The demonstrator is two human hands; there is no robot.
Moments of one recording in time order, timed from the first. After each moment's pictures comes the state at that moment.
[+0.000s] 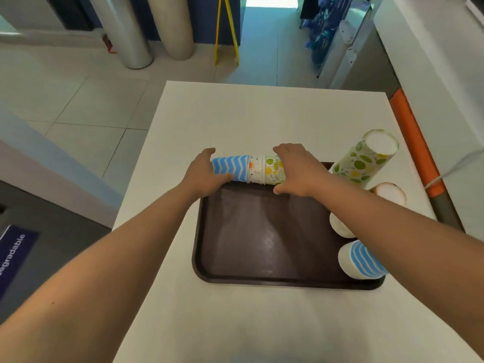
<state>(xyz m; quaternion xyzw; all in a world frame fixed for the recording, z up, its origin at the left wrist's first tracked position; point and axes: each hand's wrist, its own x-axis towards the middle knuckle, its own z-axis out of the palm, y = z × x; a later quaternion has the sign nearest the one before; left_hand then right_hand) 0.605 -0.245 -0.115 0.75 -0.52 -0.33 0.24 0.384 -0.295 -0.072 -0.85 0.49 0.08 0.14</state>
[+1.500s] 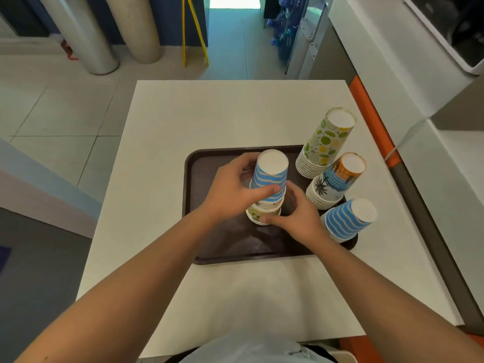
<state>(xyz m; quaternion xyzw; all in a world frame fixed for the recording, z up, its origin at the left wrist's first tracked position) 0.511 -0.175 -0.081 0.53 -0.62 -0.41 0.42 0.326 -0.165 -0.154 -0.57 0.61 -0.29 0.46</state>
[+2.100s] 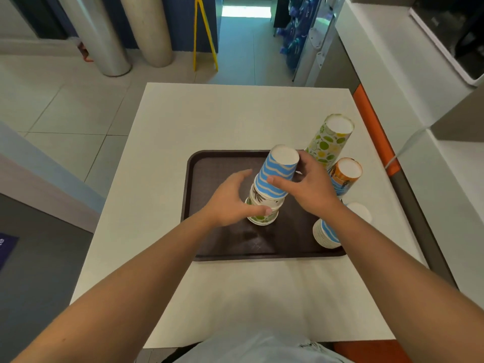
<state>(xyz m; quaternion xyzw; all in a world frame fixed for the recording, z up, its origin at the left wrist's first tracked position) 0.512 -0.167 -0.107 0.62 -0.62 -0.42 0.24 0.320 -0.202 -0.073 -0.65 0.53 -0.35 0.42</state>
